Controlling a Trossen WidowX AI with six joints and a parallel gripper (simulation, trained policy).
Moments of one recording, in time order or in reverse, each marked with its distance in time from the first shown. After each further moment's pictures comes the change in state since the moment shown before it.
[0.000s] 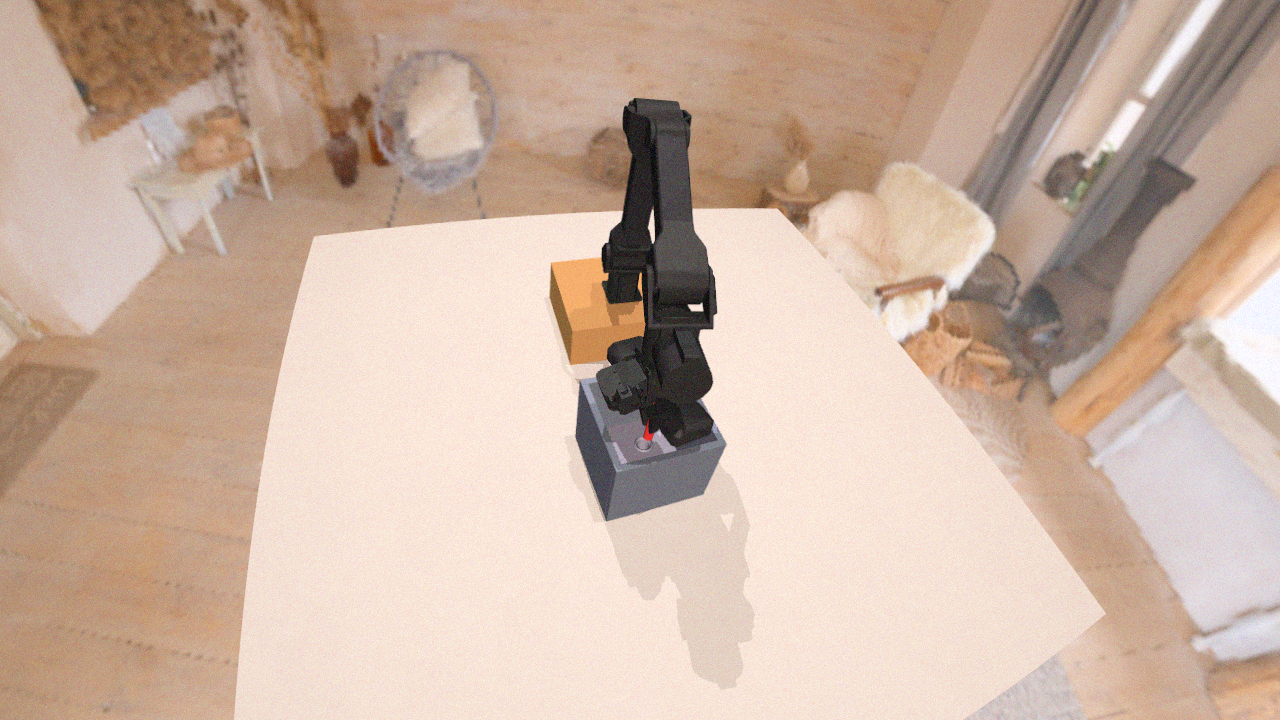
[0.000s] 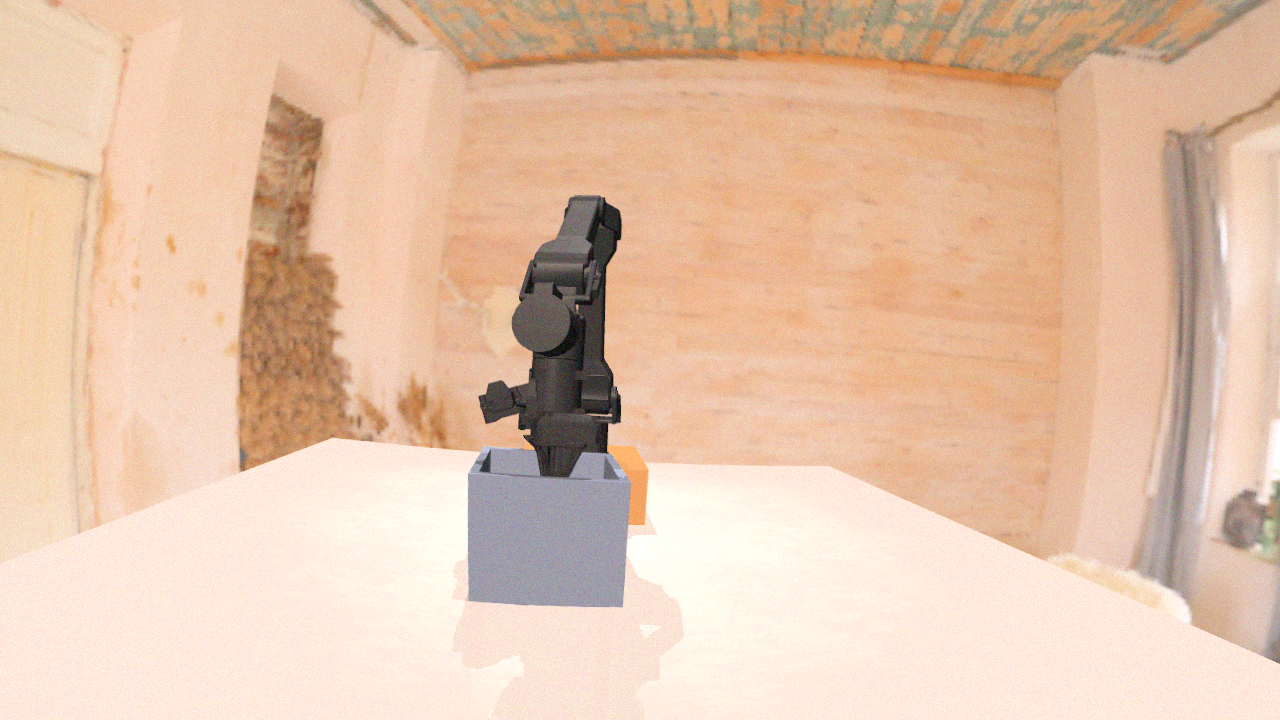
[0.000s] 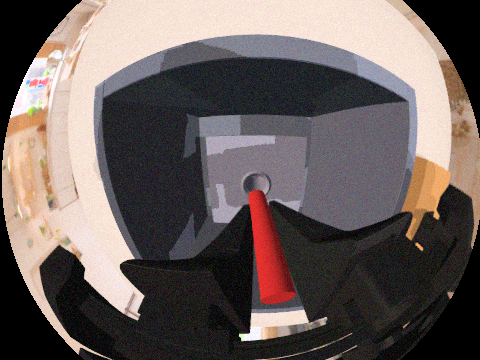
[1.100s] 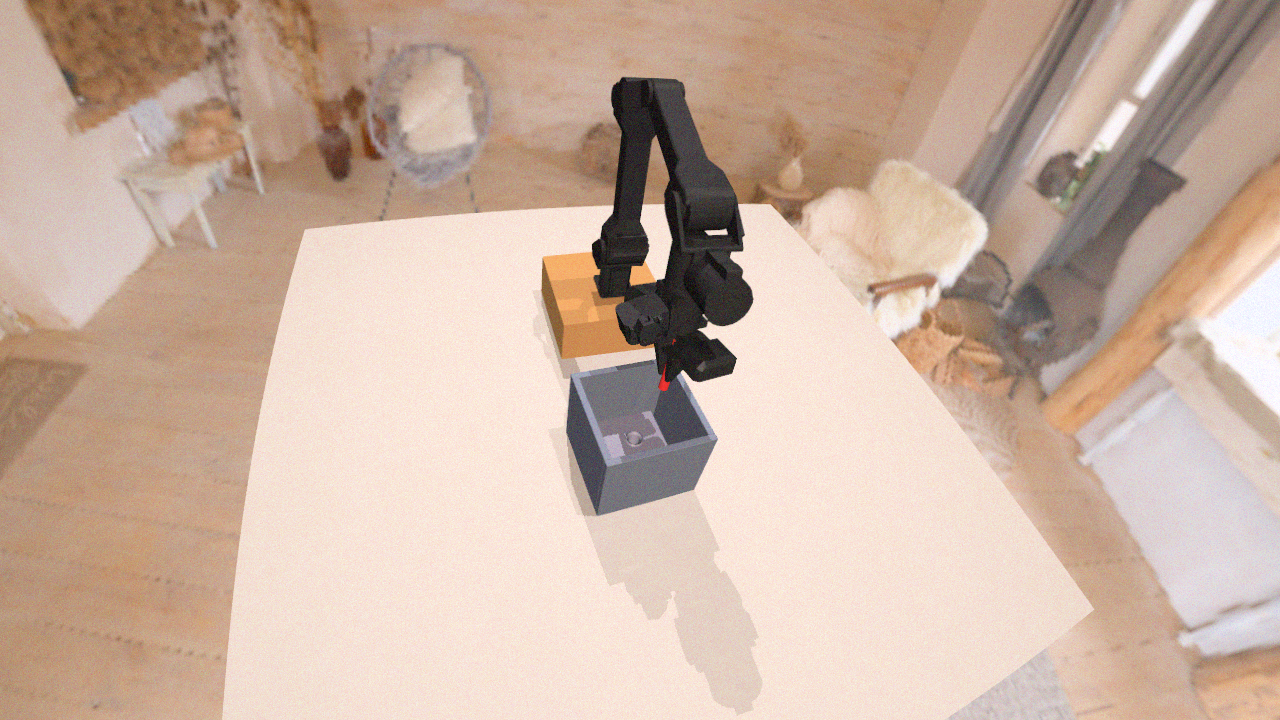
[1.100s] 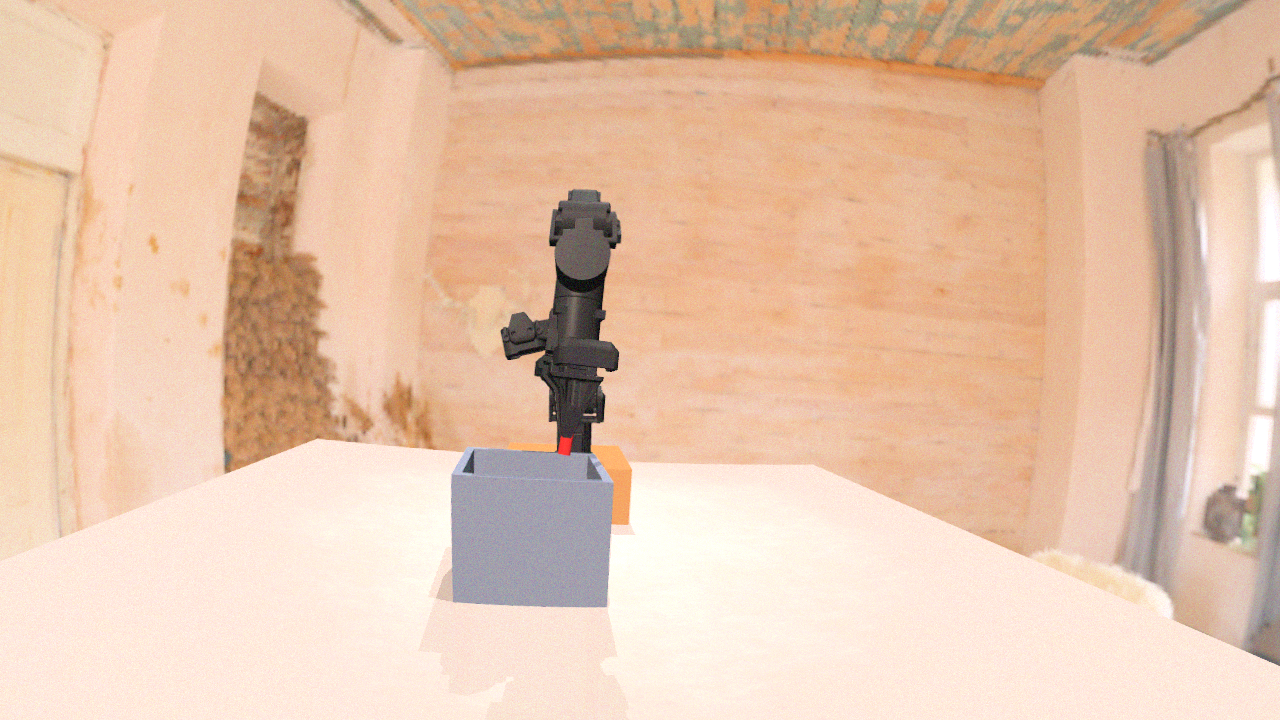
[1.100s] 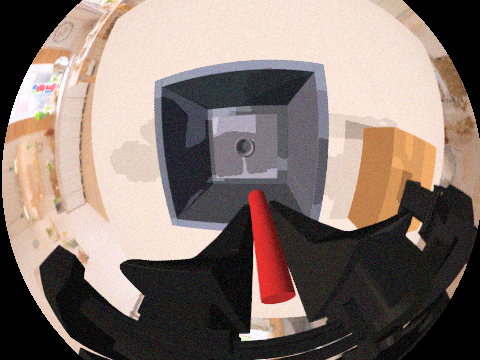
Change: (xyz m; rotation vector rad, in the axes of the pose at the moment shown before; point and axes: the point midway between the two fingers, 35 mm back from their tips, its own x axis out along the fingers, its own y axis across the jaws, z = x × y) arm -0.072 -0.009 -0.036 0.026 -0.046 0.043
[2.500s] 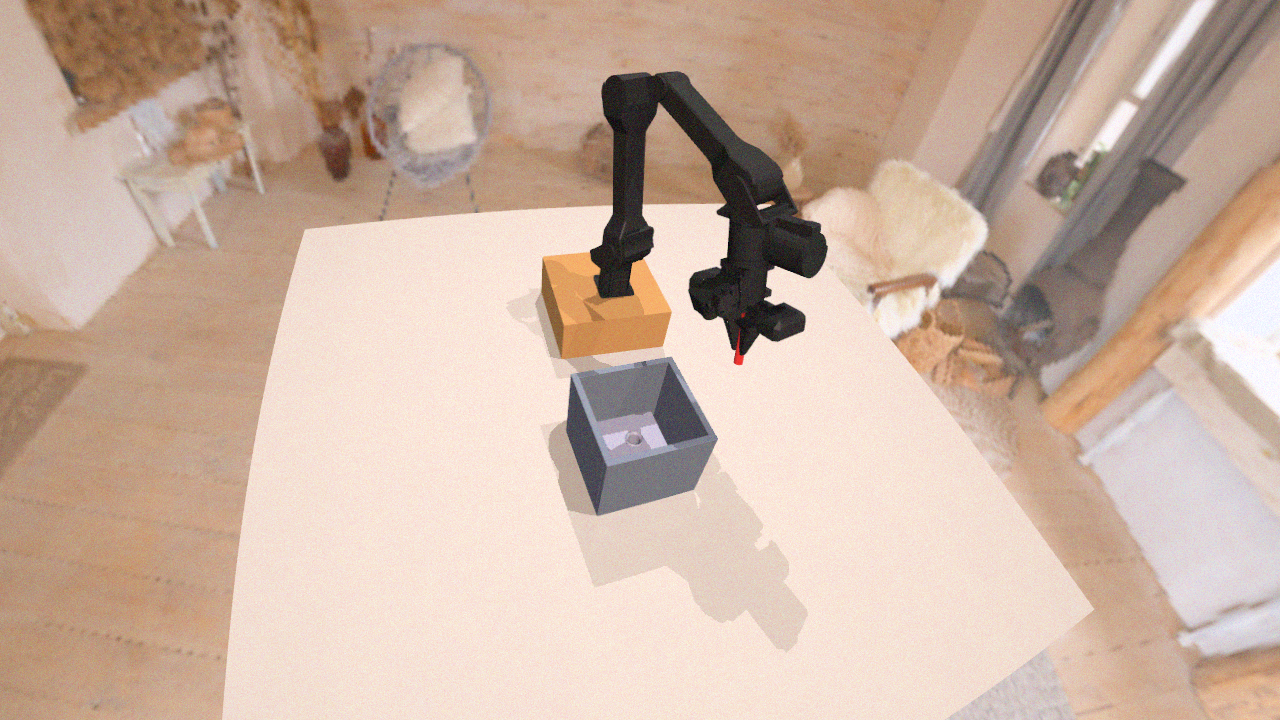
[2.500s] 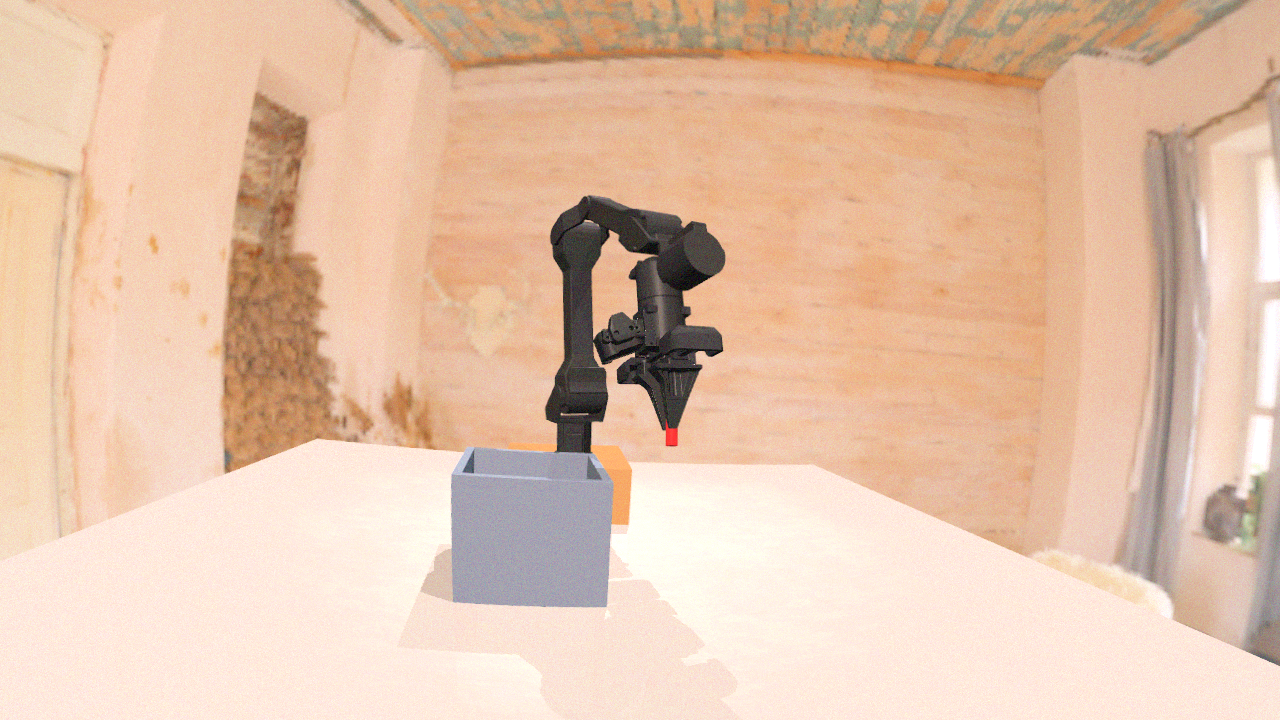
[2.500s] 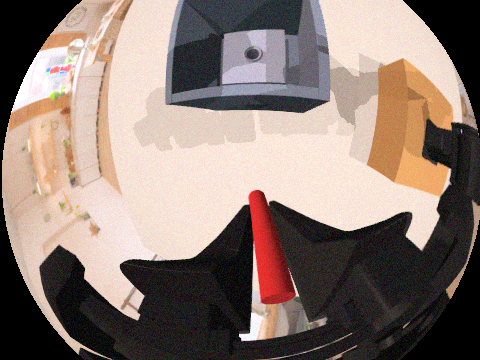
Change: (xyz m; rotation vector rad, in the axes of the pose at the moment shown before) arm -0.020 0.001 -0.120 -0.054 0.113 0.144
